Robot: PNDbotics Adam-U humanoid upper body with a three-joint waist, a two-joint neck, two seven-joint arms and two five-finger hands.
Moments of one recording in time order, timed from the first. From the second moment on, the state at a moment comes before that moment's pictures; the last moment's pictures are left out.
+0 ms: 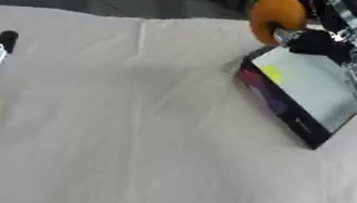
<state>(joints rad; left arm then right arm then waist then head) -0.46 0.49 -0.17 -1.62 -0.40 -0.01 0.42 -0.64 -0.64 0.11 -1.59 0.06 0.34 0.02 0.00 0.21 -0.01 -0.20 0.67</state>
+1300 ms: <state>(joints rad) -0.45 0.49 -0.13 -1.64 -0.38 0.00 0.46 -0.59 -0.67 0.03 -1.26 0.23 0.31 -0.09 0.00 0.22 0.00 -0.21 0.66</state>
